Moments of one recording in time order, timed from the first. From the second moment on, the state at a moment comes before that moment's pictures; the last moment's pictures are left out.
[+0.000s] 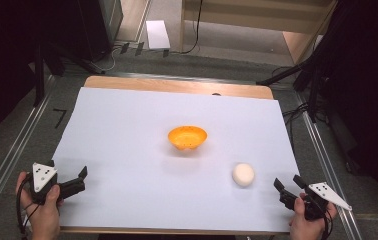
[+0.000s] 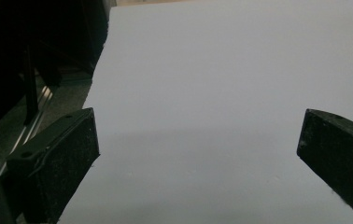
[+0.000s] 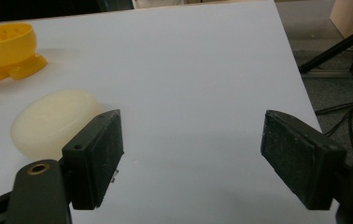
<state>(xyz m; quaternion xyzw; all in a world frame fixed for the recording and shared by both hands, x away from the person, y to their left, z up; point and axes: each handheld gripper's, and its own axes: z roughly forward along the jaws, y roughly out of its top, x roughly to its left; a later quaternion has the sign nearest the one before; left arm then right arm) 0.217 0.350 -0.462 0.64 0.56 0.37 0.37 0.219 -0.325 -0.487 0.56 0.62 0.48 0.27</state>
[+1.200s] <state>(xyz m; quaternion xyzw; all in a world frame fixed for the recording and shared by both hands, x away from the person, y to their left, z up) 0.218 0.351 -0.462 0.63 0.58 0.37 0.37 0.239 -0.263 -0.448 0.48 0.80 0.31 0.16</state>
